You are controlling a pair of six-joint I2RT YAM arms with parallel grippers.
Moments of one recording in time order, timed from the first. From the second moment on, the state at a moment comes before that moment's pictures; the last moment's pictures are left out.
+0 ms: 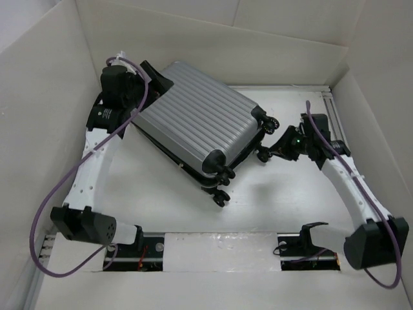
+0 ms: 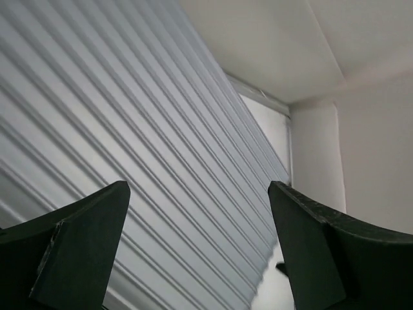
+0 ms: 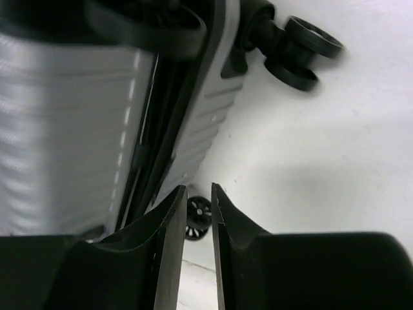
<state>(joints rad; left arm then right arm) -0.18 1.35 1.57 -0.56 0.20 -0.75 0.14 1.13 1.02 -0.67 -0.30 0.71</state>
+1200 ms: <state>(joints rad) 0.35 1.34 1.22 -0.41 0.09 -0.87 0.92 1.39 1.38 -0.43 -0.15 0.67</state>
